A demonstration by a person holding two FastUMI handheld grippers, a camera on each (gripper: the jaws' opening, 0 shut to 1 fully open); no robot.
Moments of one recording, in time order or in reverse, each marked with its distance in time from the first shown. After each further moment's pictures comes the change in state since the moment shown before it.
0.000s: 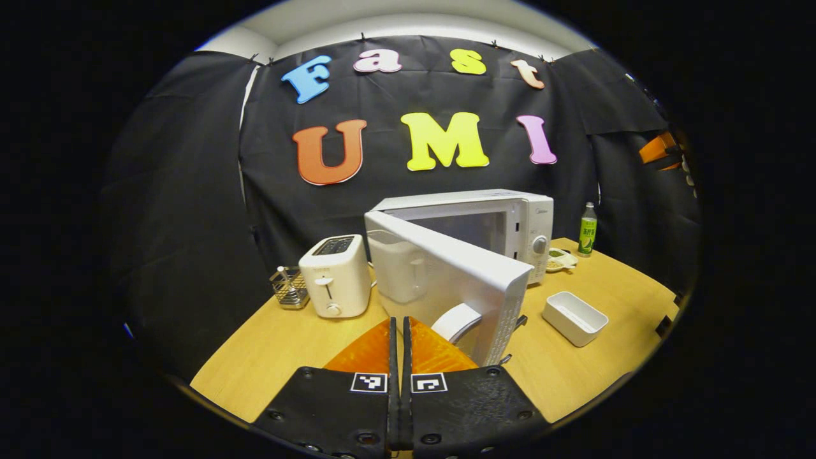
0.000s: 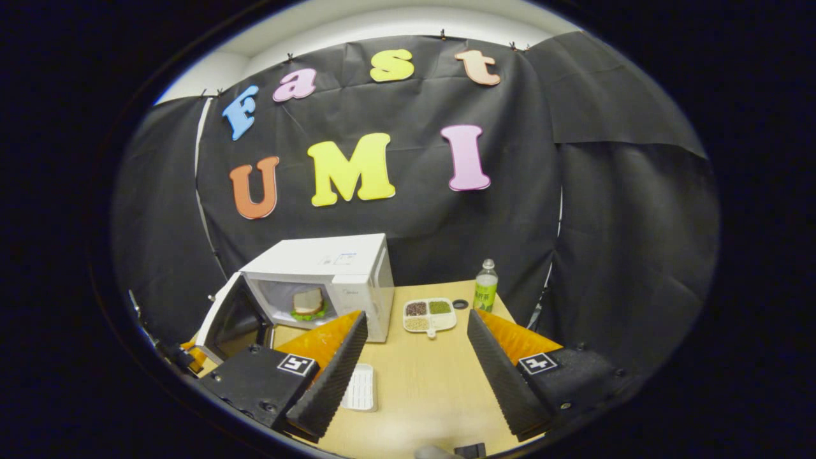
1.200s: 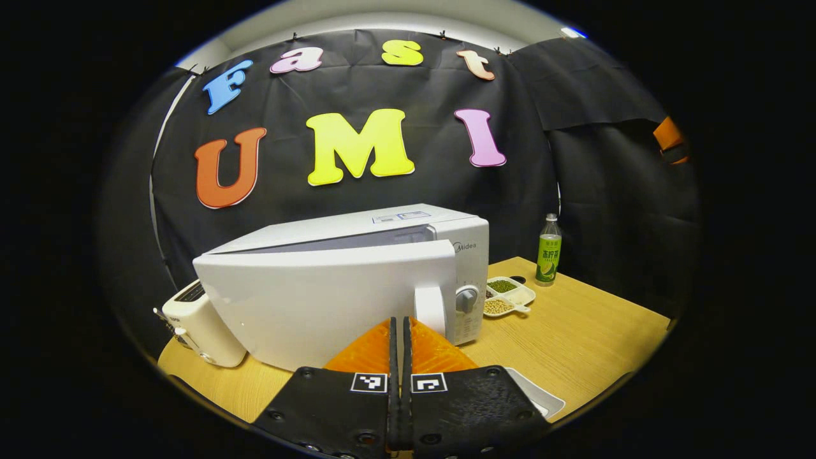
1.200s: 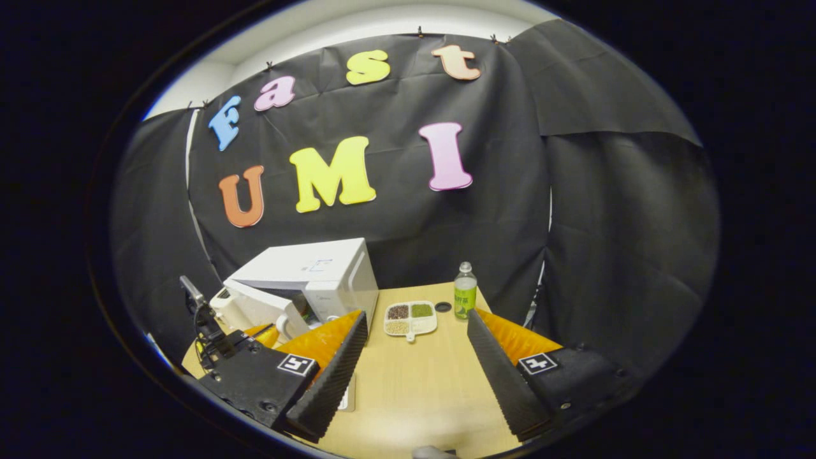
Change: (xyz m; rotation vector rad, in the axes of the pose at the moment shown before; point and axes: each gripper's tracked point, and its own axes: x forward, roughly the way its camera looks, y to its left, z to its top) left arm 0.158 -0.179 0.062 0.052 -0.060 -0.201; right arm 0.013 -0.066 0.011 0.048 0.004 -0.005
